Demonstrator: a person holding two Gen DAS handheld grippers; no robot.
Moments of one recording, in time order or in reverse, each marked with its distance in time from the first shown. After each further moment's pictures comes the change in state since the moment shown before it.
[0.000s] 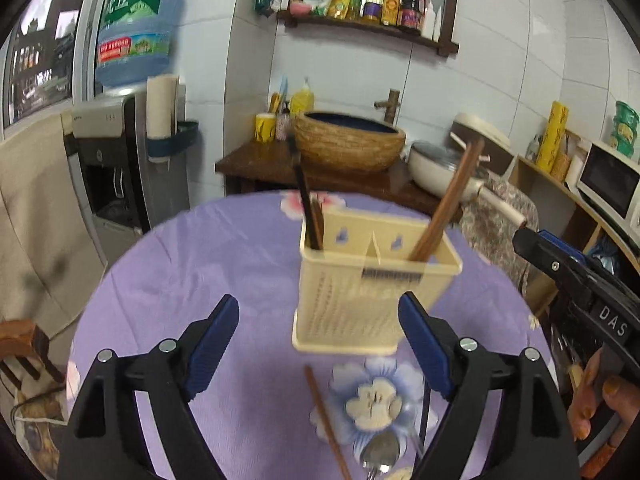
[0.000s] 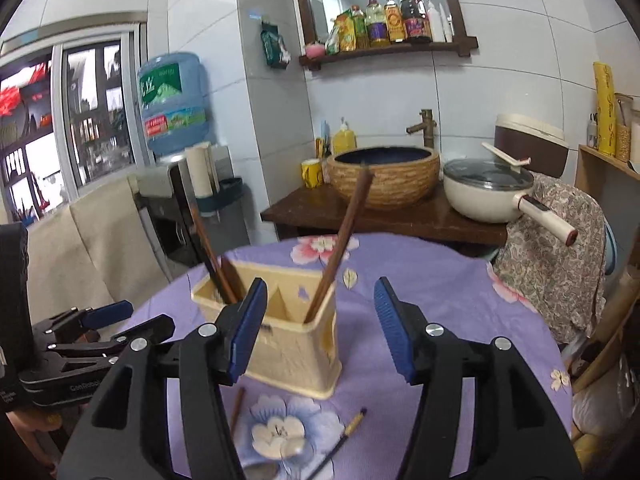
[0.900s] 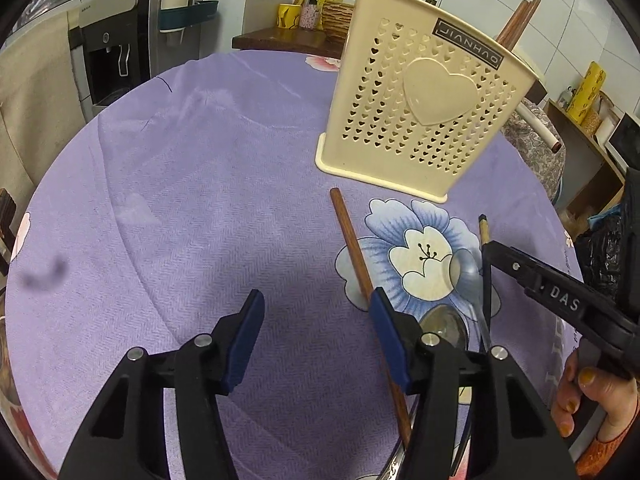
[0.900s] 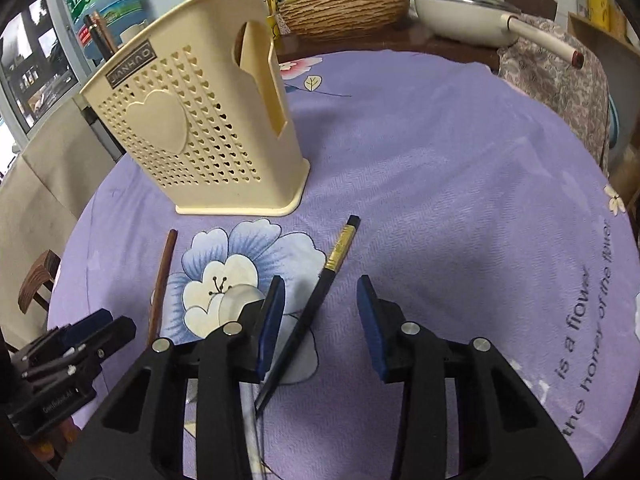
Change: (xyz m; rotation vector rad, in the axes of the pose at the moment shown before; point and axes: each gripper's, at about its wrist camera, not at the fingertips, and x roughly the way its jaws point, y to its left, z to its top) left arm 0.060 0.023 -0.109 -0.095 0.297 0.018; right arm 0.085 -0.023 -0.147 0.168 0.453 -0.065
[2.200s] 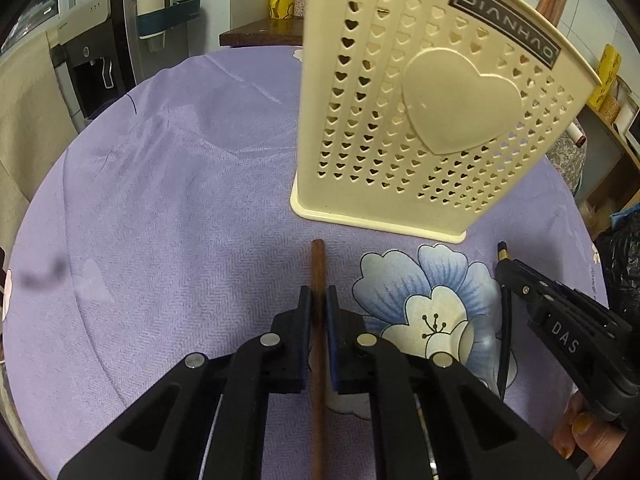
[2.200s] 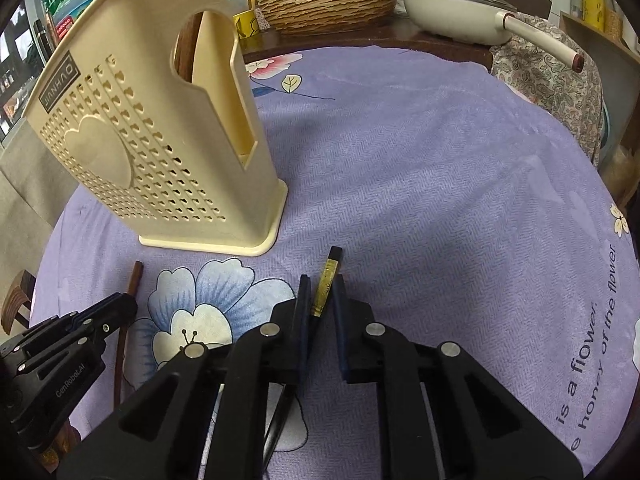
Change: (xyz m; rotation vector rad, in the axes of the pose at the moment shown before) left arm 0.047 -0.020 0.047 0.034 0.050 0.064; right arm 0.030 -0.004 0.032 0.015 0.014 -0.077
